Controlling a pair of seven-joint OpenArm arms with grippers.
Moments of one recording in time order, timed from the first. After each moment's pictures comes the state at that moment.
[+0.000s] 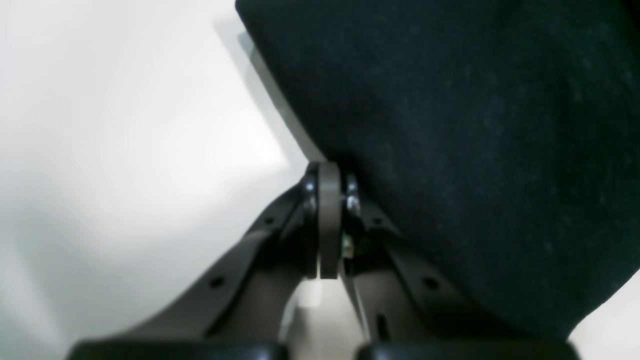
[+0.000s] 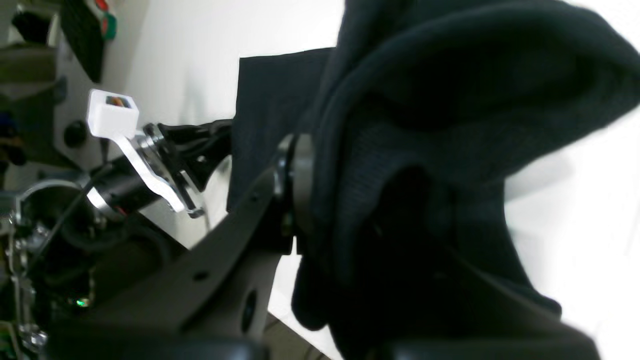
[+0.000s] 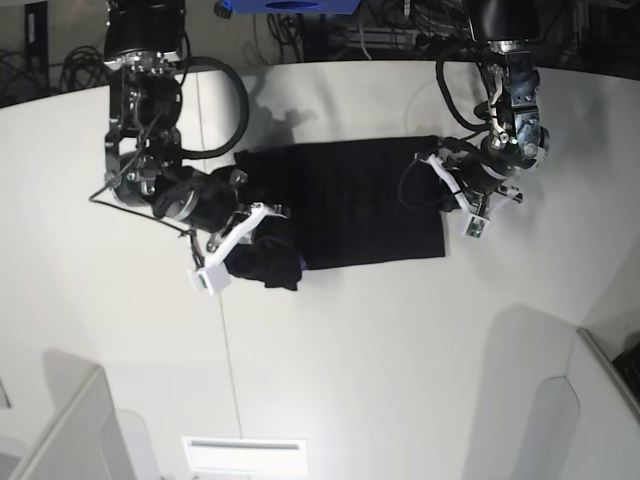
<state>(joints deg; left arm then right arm) 9.1 -8.9 -12.4 89.2 -9.7 -28.4 42.3 -0.8 4.5 -4.2 107.9 43.8 -3.2 -68.4</state>
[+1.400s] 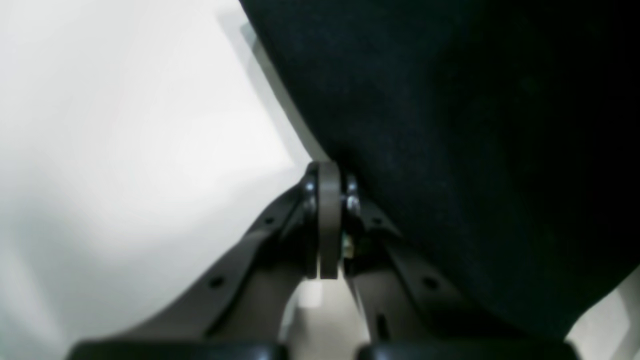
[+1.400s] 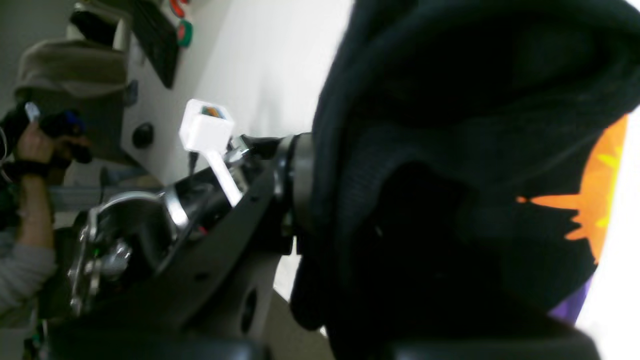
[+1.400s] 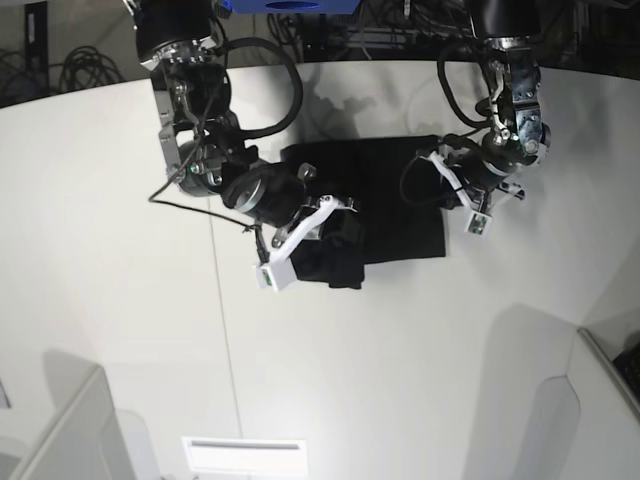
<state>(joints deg) 10.1 -9.1 -12.7 89.8 -9.7 -28.4 41.9 -0.8 0.5 -18.1 107.4 43.9 -9.7 -57.0</state>
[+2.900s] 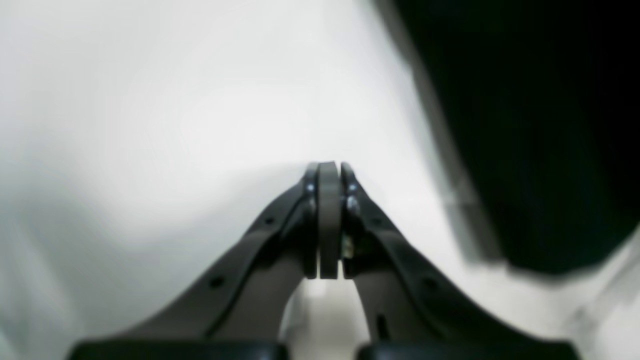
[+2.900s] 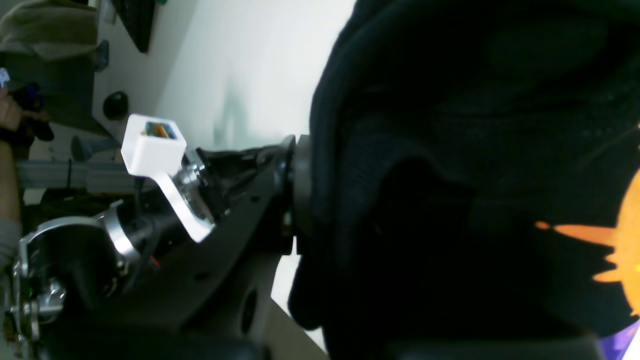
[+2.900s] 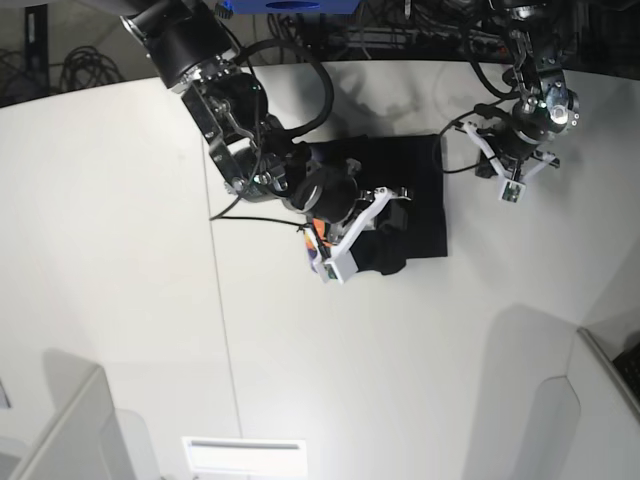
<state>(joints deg) 18.6 -10.8 -21.3 96.7 -8.8 -31.5 43.7 5.1 0.4 -32.3 97.6 44.1 -13.7 -50.0</state>
